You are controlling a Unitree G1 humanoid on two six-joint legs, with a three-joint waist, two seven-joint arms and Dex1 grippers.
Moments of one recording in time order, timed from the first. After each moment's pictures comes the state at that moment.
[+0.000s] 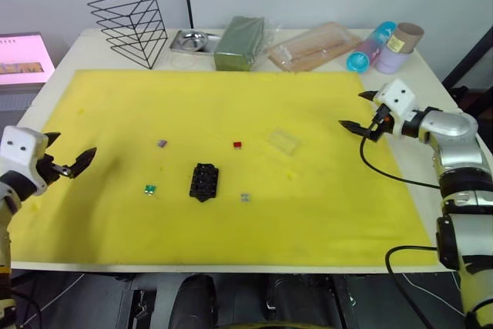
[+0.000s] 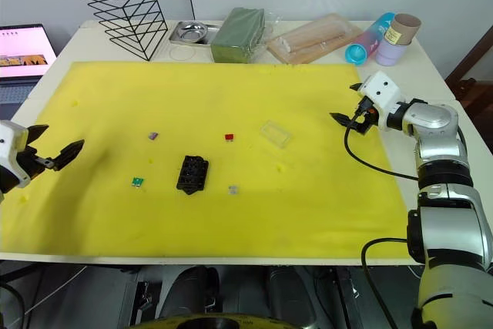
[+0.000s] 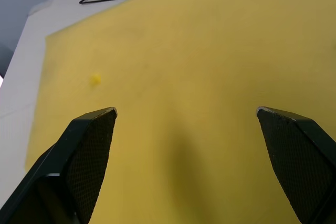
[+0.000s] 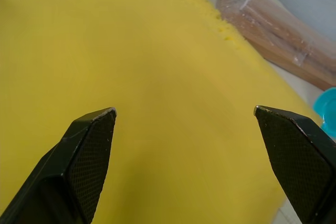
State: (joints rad) left arm -0.09 0.82 0.48 0.23 -0.31 0.14 -0.76; right arm -0.84 -0.76 -0.02 0.94 0.02 -0.27 0.98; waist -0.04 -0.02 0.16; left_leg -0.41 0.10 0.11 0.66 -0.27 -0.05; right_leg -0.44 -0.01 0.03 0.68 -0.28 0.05
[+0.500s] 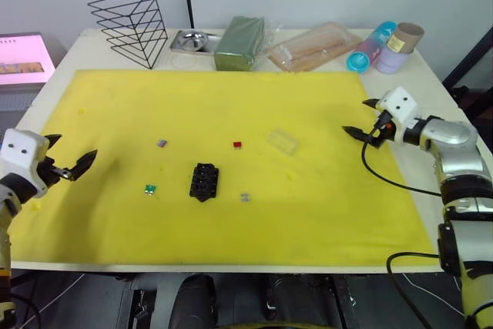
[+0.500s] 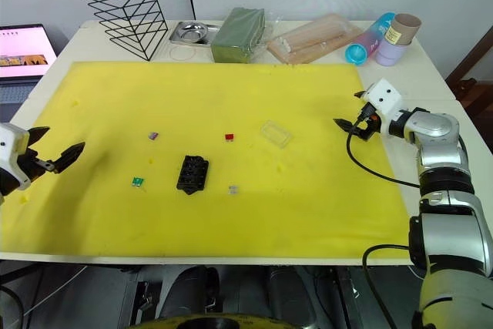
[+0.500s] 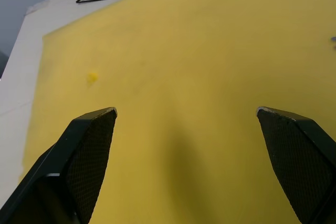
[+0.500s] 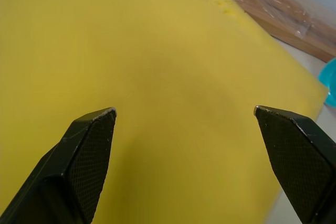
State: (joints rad) left arm -0.08 0.82 0.48 0.23 -0.31 0.12 -0.77; right arm -0.80 -0.77 -0.03 0.94 0.02 -0.25 0.94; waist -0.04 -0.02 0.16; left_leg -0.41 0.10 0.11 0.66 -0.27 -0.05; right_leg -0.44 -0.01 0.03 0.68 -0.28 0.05
